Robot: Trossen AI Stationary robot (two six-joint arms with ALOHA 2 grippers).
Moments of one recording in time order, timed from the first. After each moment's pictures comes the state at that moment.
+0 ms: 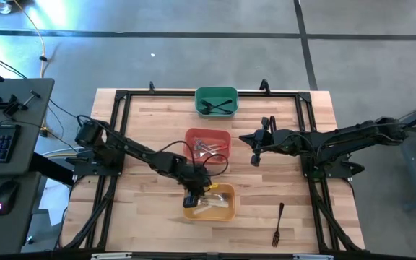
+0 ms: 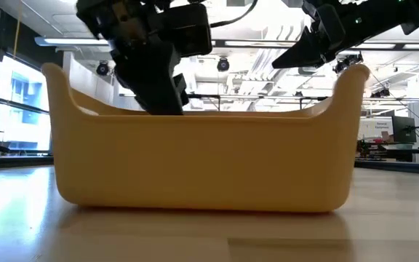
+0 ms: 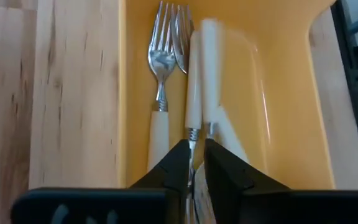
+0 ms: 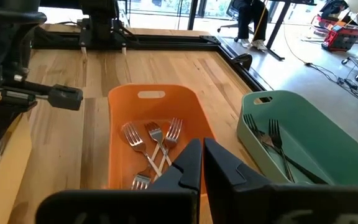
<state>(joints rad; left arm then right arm) -0.25 1.80 1.09 -0.23 0.15 -0.28 0.07 1.05 0.54 0.16 0.38 -0.02</state>
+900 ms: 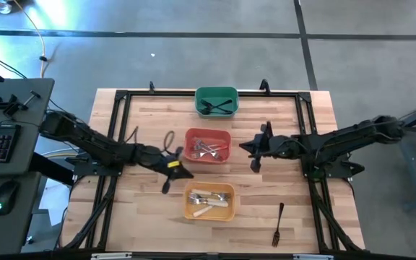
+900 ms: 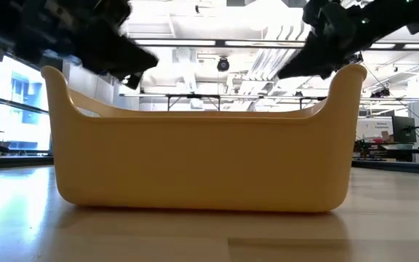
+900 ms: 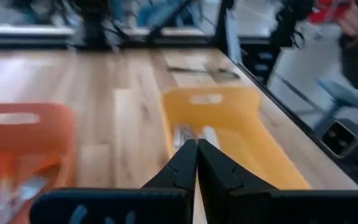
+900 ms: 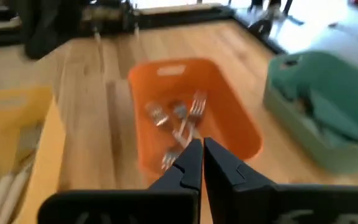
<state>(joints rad) -0.21 1.36 0.44 0.64 0.08 -0.07 0.11 1.08 0.54 0.10 0.37 0.16</state>
